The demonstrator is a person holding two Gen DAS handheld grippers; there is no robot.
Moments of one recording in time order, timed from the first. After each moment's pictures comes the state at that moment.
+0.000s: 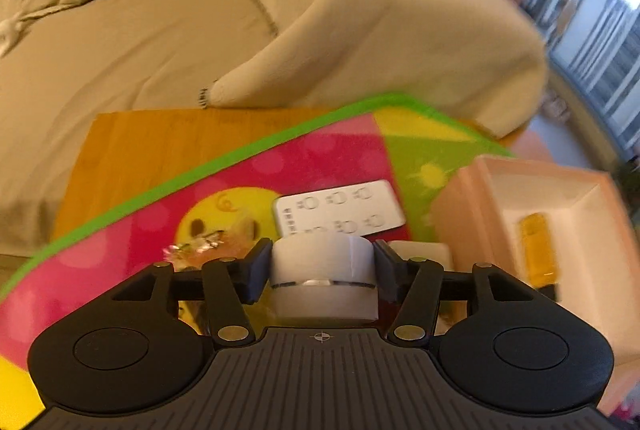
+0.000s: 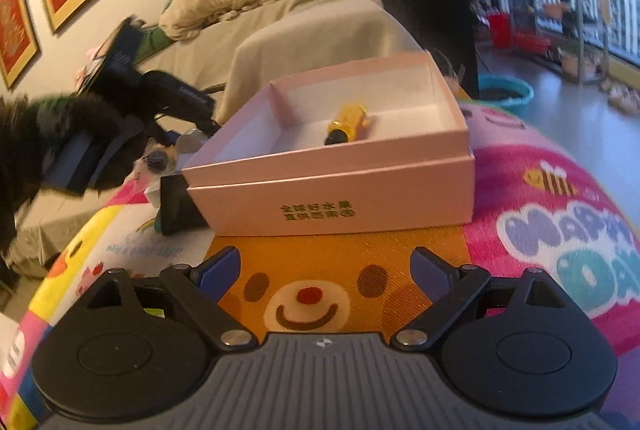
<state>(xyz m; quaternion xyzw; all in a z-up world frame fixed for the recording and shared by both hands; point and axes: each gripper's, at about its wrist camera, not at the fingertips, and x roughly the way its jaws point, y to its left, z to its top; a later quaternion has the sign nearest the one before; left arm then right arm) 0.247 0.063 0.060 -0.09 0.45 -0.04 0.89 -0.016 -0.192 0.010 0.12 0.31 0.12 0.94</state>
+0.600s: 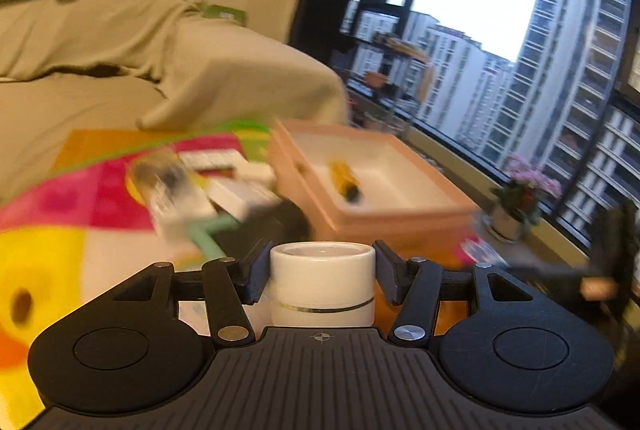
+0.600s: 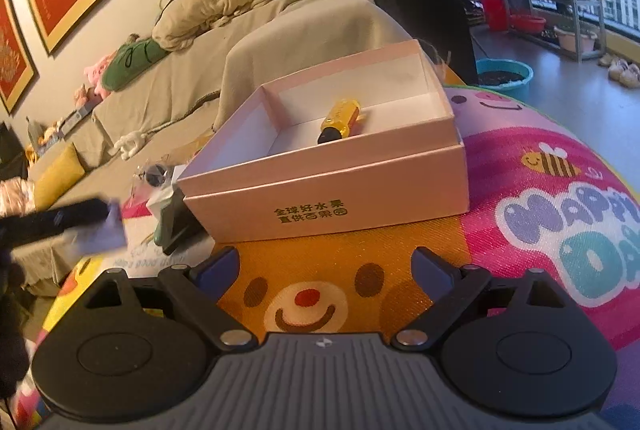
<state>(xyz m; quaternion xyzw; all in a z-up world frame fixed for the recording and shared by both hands) 0.001 0.040 0.069 -0.09 0.27 -0.20 0.94 -0.015 -0.195 0.009 0.14 0.31 0.12 0.93</state>
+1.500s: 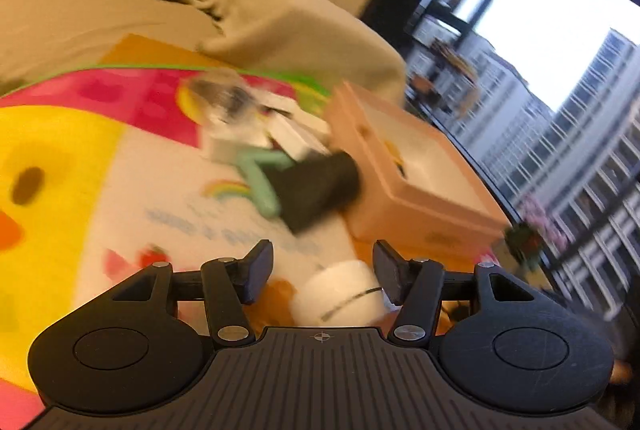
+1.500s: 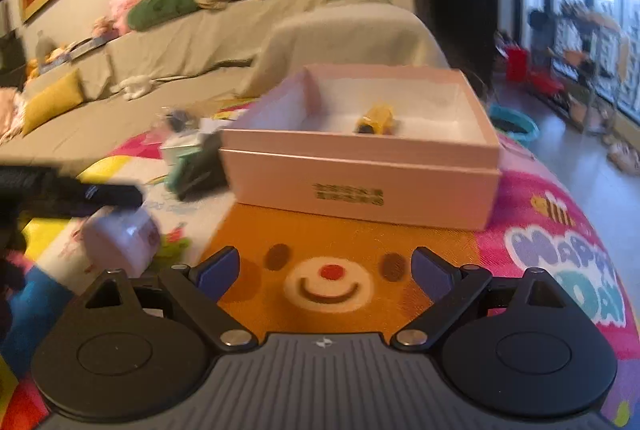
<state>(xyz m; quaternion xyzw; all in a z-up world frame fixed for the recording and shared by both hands) 0.015 0.074 0.031 -0.23 0.32 -0.12 0.91 -0.045 -0.156 0.019 0.00 0.29 0.14 0.95</state>
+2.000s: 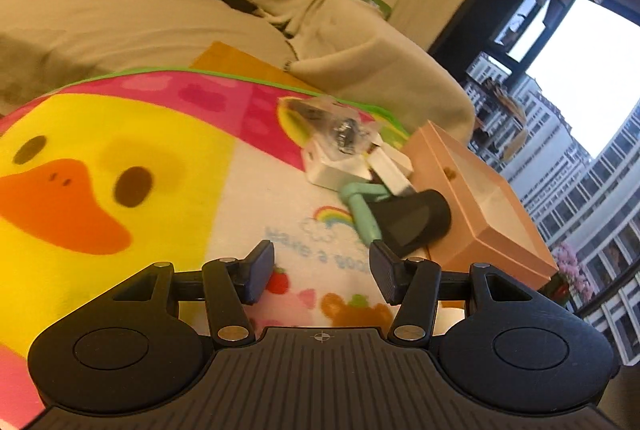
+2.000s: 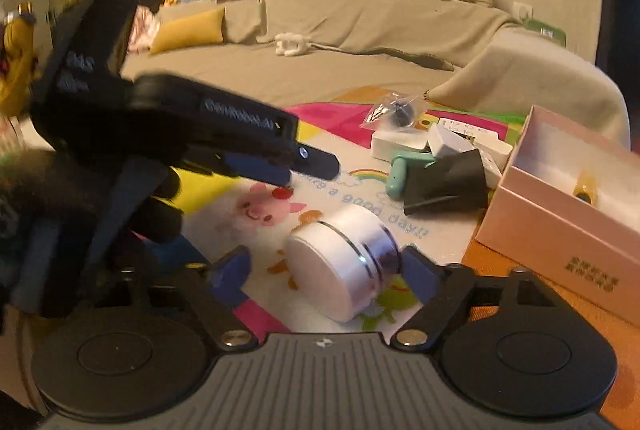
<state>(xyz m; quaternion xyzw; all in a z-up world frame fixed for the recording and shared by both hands) 0.005 0.129 0.019 -0.27 0.31 -0.05 0.91 -0.057 -0.034 0.022 -0.11 0.28 0.32 0.90</state>
